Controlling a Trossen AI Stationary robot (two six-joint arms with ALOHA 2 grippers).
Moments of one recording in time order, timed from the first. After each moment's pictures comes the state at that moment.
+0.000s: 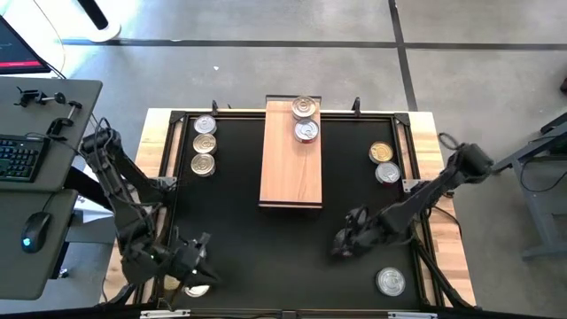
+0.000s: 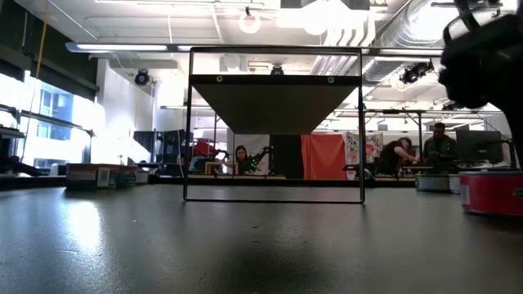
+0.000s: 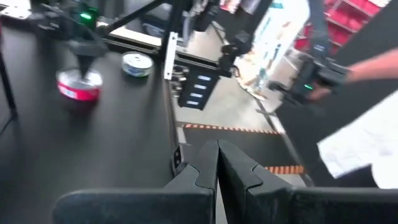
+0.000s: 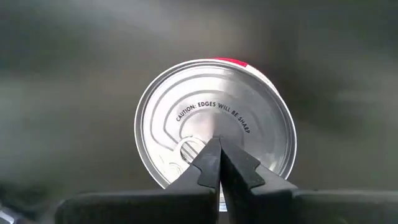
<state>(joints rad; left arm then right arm) -1.03 1.30 1.00 -0.08 -0.66 -0.65 0.61 1.57 0.85 -0.60 0.08 1.84</state>
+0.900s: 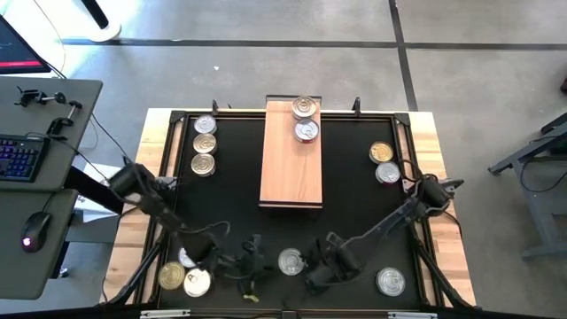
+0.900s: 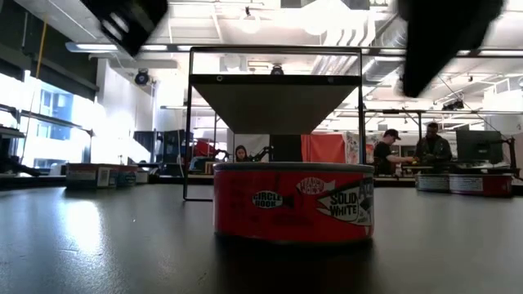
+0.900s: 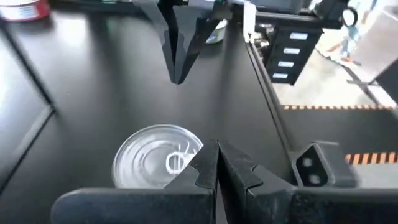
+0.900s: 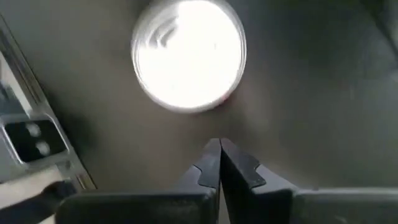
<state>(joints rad) -0.72 1.84 1.00 0.32 -0.56 -0.40 0.64 2.02 1.62 -0.92 0.22 1.14</state>
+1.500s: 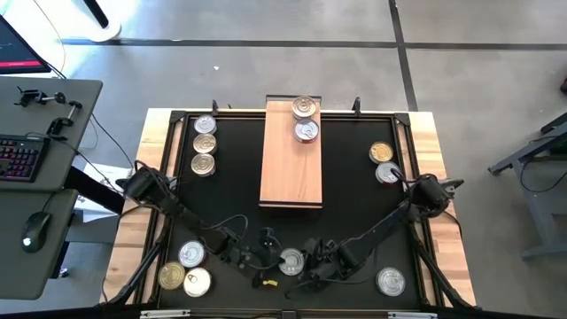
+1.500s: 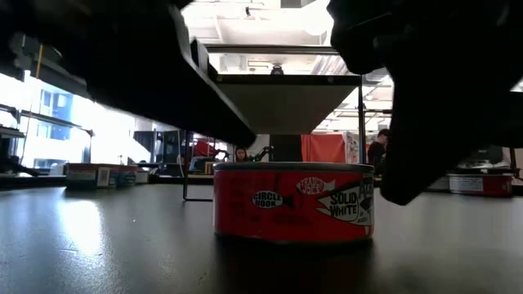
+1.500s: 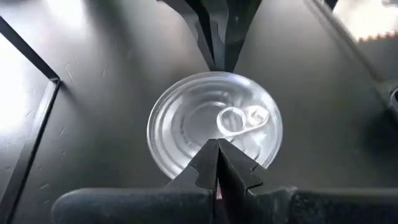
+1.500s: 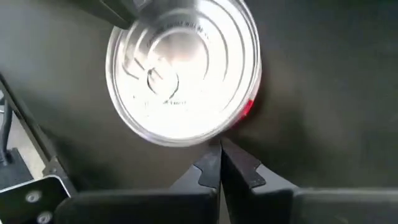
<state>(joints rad) -0.59 1.93 1.01 0.24 -0.42 -0.23 0.61 2.02 1.34 -0.44 0.24 1.36</state>
